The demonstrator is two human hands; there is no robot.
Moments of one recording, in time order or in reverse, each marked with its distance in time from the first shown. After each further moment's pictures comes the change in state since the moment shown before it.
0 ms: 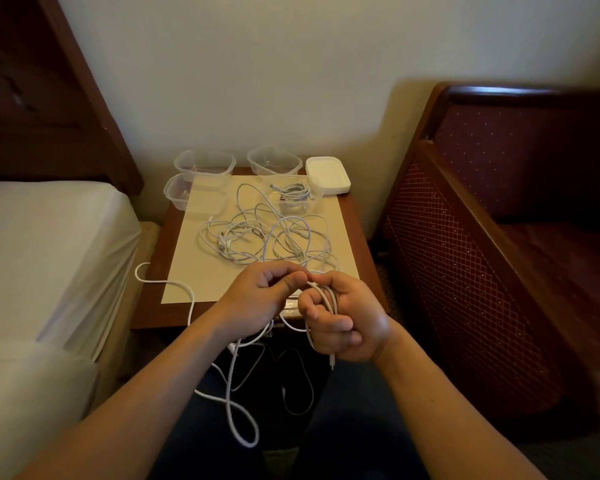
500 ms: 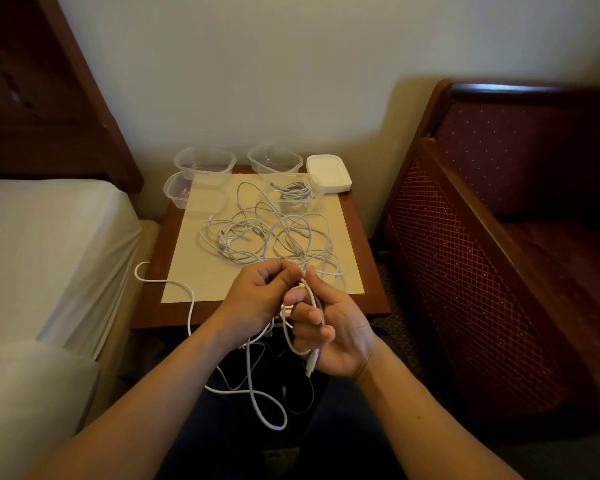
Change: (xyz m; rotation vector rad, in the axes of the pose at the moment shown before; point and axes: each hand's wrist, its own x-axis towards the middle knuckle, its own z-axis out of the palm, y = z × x) left_hand -0.001 -0.006 0.008 -0.269 0.131 -0.111; right_hand 0.018 0.023 0.017 0.322 0.032 -0.192
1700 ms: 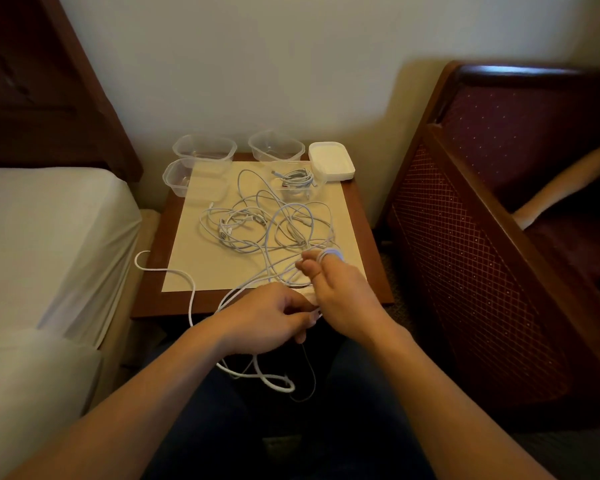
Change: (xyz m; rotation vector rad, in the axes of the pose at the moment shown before) left_hand -0.017 0.002 -0.002 0.727 -0.386 -0.188; right_hand 0.001 -0.021 -0.003 -1.634 0.755 -0.305
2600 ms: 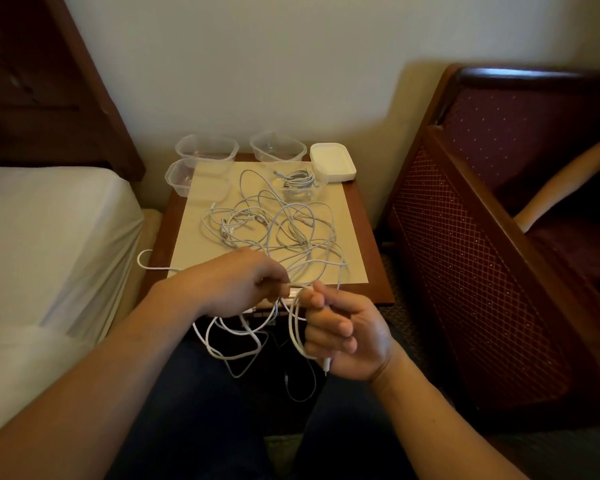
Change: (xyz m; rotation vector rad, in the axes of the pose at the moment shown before) left_hand 0.004 -0.009 -0.058 0.394 0.057 0.214; right_hand -0.036 0.002 0.010 1.559 -0.846 0.194
